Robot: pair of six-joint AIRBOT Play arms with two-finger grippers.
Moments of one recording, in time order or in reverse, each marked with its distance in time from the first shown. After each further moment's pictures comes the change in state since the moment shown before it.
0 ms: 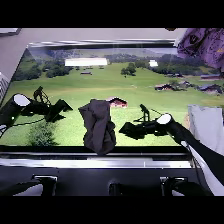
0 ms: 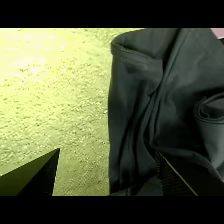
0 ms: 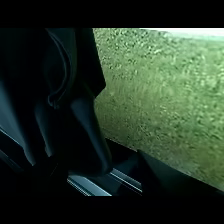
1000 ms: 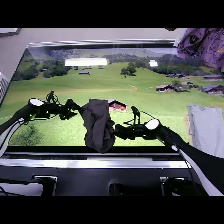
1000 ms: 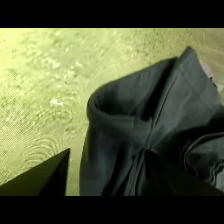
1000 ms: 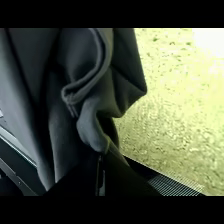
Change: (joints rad) left arm -0.003 -0.283 0.005 -0.407 0.183 0.295; right arm 0.182 -0.003 -0.011 0.115 -0.203 -0.012
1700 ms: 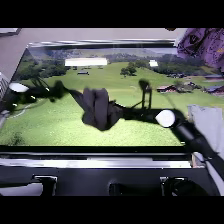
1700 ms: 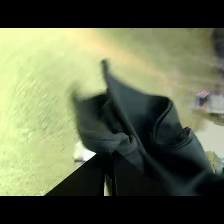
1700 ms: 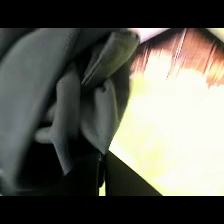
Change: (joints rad) left arm 0.084 0.121 0.266 0.050 -0.092 0.056; right arm 0.000 0.262 0.286 -0.671 -0.009 0.312
